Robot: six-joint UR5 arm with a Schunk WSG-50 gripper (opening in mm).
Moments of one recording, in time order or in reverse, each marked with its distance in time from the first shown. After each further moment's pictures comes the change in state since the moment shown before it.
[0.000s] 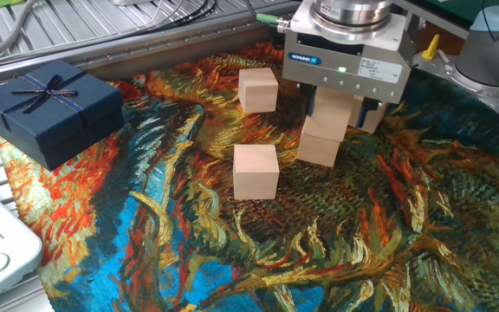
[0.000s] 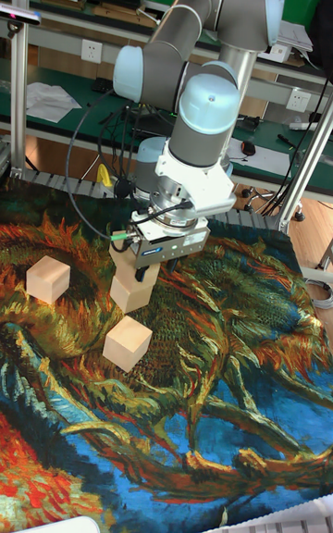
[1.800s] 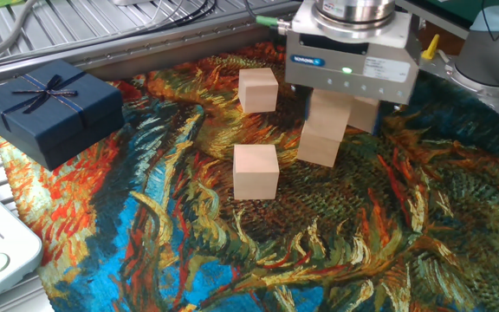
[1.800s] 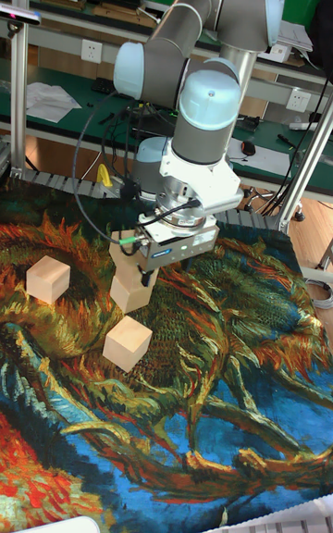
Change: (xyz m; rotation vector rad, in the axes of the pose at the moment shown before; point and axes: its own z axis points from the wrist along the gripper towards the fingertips) arm -0.025 0.026 -0.007 -0.076 -0.070 -0.022
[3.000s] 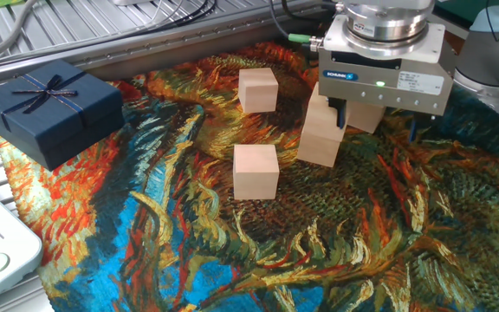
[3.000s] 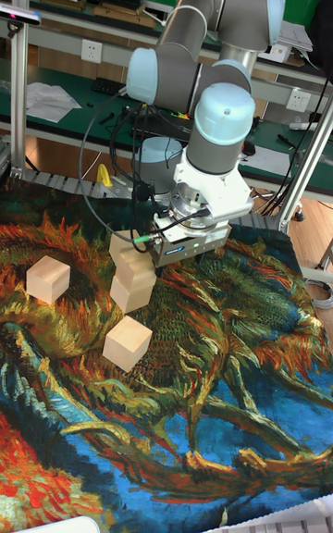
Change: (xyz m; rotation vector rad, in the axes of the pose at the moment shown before) arm 0.026 0.033 0.012 -0.035 0.111 0.057
